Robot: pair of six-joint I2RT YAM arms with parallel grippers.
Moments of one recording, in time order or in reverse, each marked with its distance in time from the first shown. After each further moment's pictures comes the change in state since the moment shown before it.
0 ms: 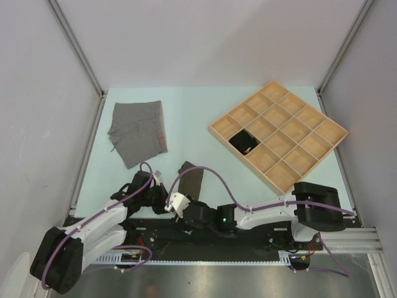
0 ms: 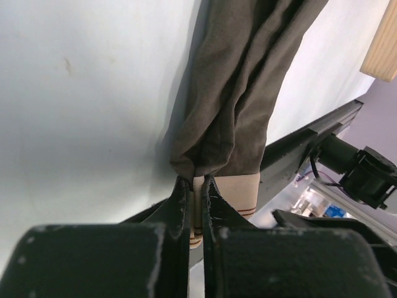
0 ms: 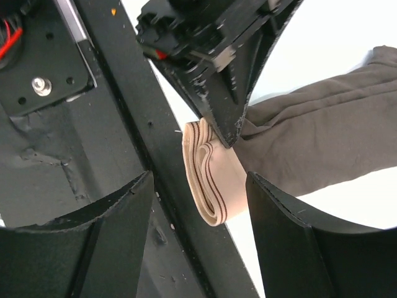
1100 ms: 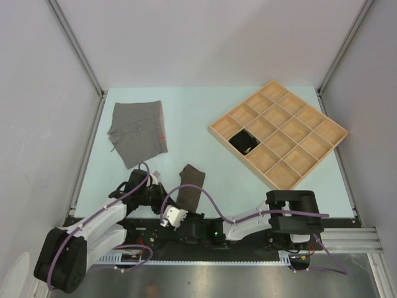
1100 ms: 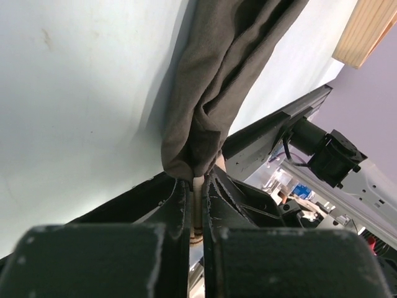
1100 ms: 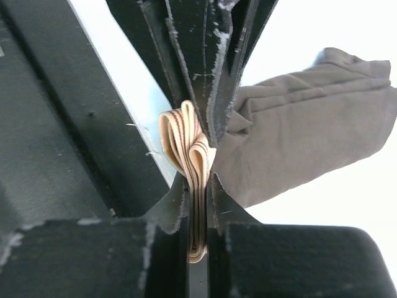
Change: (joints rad) left arm 0.087 0.021 0.014 -0.039 0.162 -0.008; right arm 0.103 0.201 -0.012 0.139 0.343 -0.137
